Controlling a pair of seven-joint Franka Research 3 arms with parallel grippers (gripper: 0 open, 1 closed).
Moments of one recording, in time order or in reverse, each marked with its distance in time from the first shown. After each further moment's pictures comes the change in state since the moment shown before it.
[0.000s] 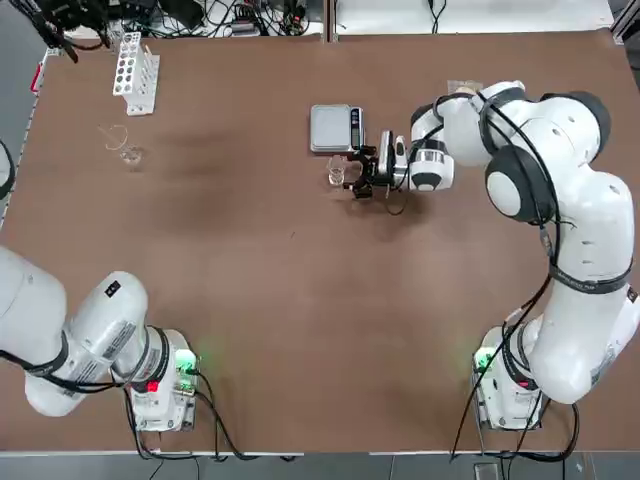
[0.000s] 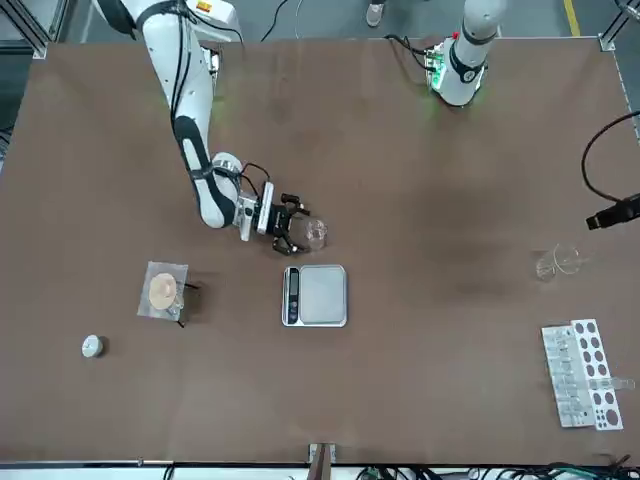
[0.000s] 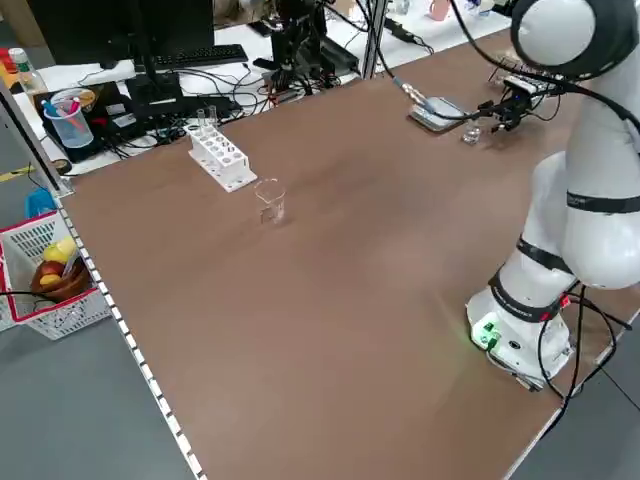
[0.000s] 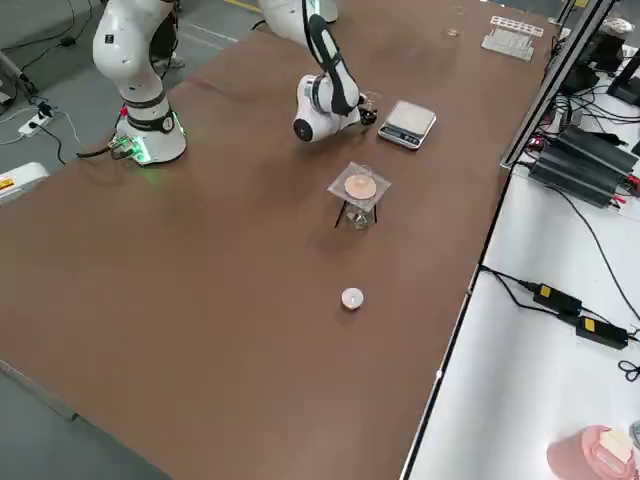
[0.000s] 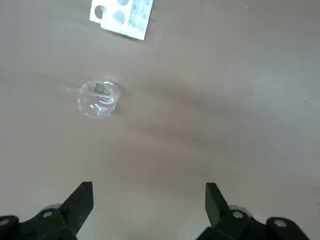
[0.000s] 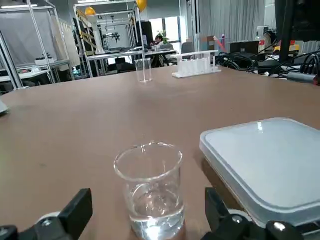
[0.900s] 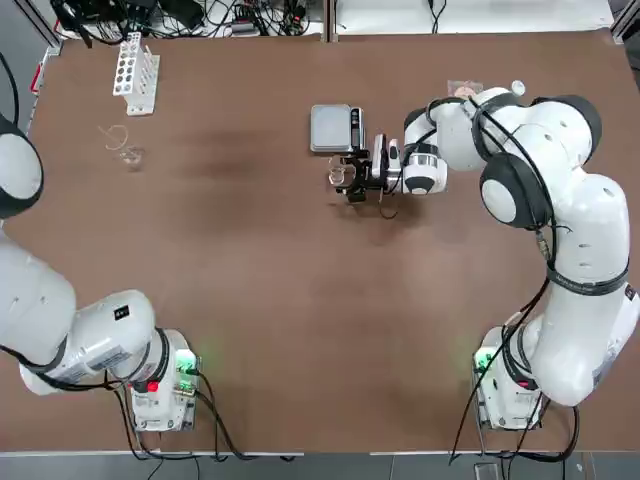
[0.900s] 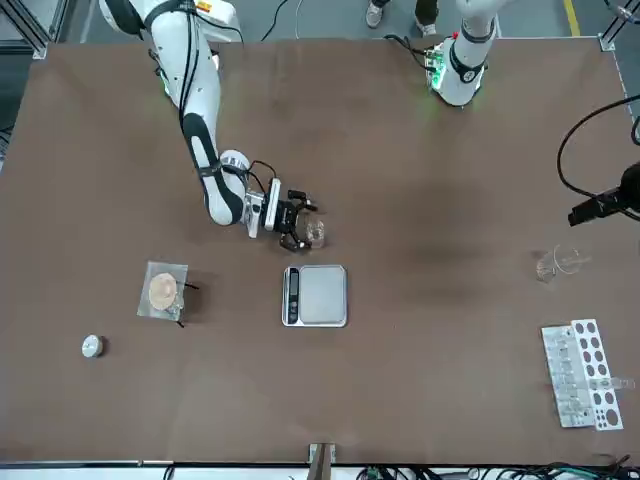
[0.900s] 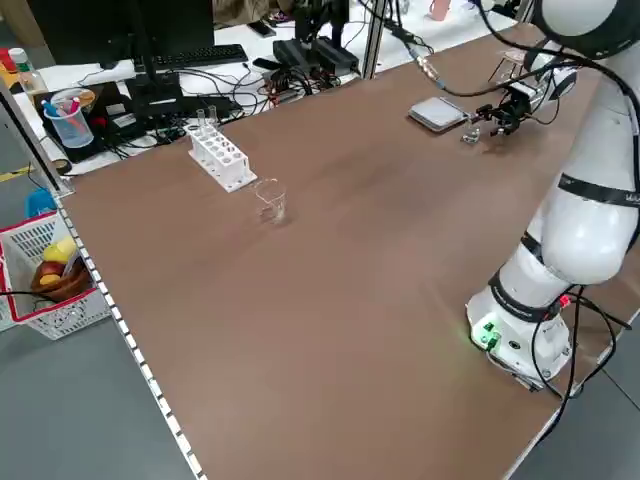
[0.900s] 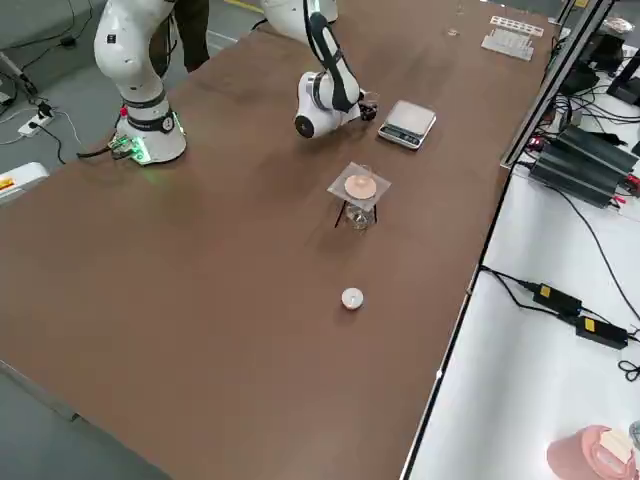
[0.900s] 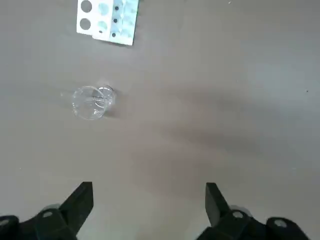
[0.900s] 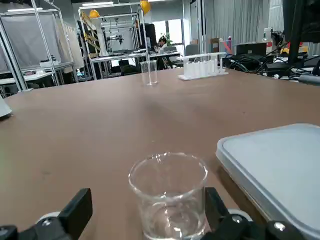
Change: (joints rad) left arm -0.565 -0.092 0.474 0.004 -0.004 -0.008 0.006; right arm 0.044 0.015 0.001 0.020 0.034 0.000 -0.002
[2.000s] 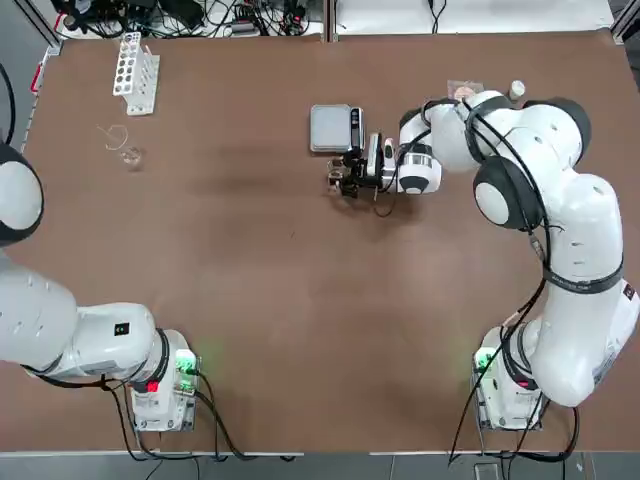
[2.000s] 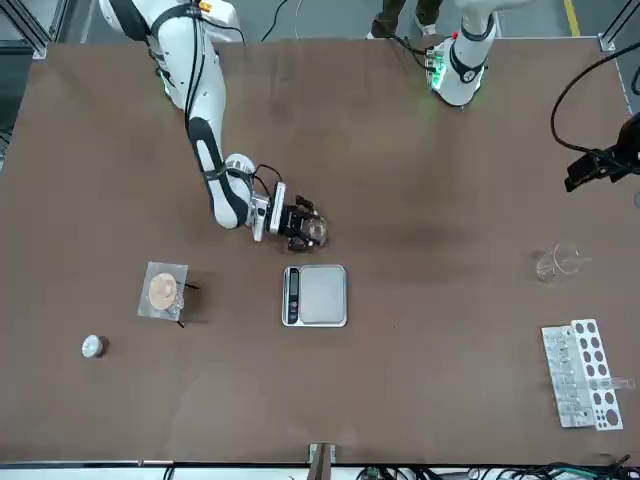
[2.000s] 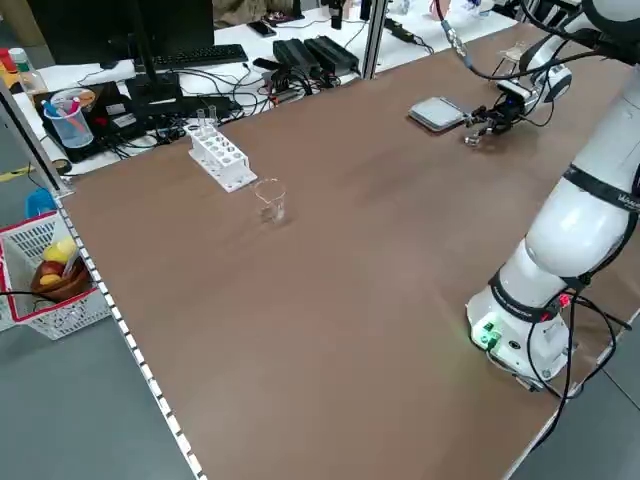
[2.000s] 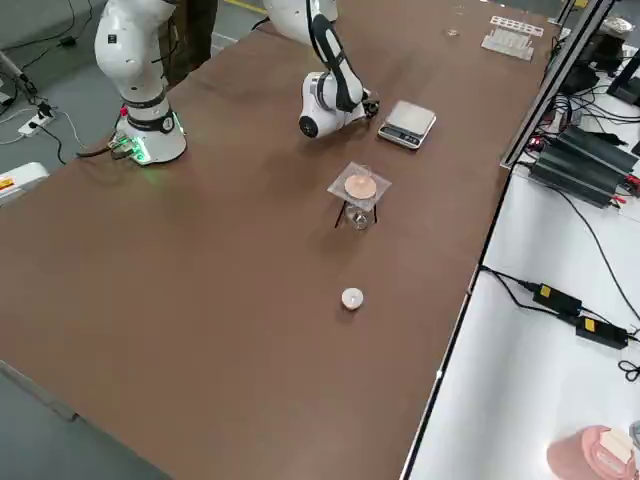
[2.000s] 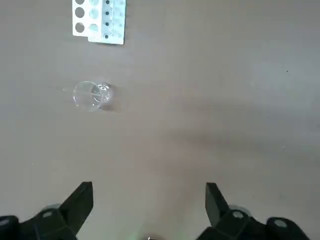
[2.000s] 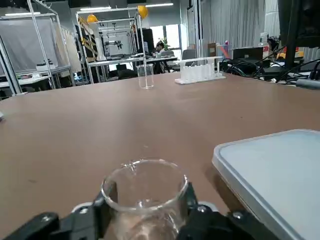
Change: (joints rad) left arm -0.218 -0.105 0.172 -0.014 -0.016 -0.073 0.036; right arm 0.011 0.040 0.001 0.051 0.030 -0.001 -0.002
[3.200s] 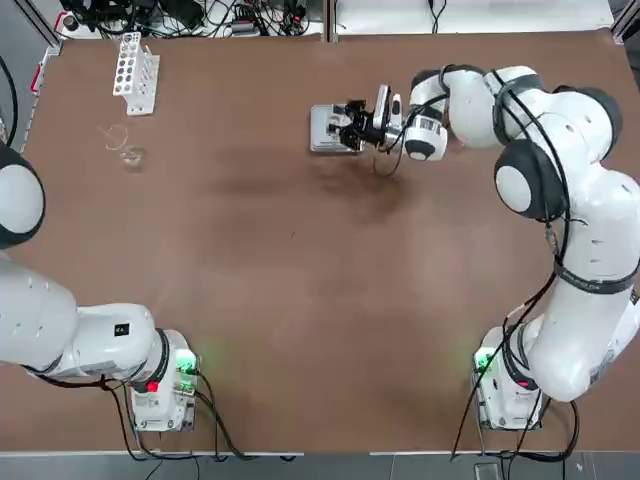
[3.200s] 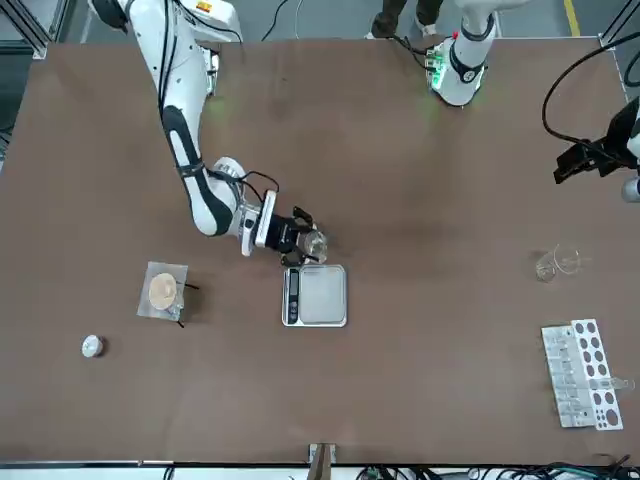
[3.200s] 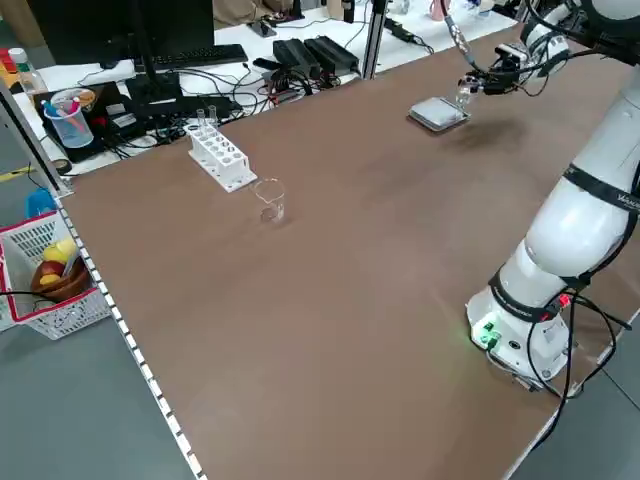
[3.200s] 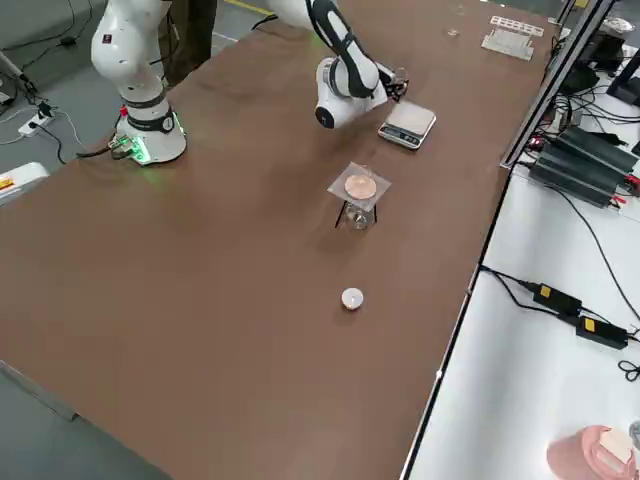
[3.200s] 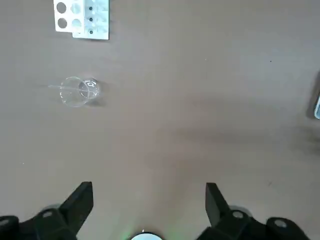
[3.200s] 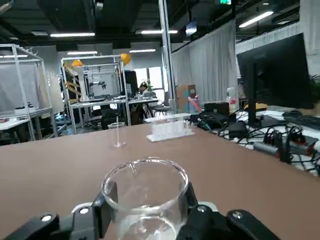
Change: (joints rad) left arm -0.006 0.000 -0.020 0.025 -0.030 -0.039 0.000; right arm -0.116 -0.091 0.035 0.097 0.018 -0.027 0.087
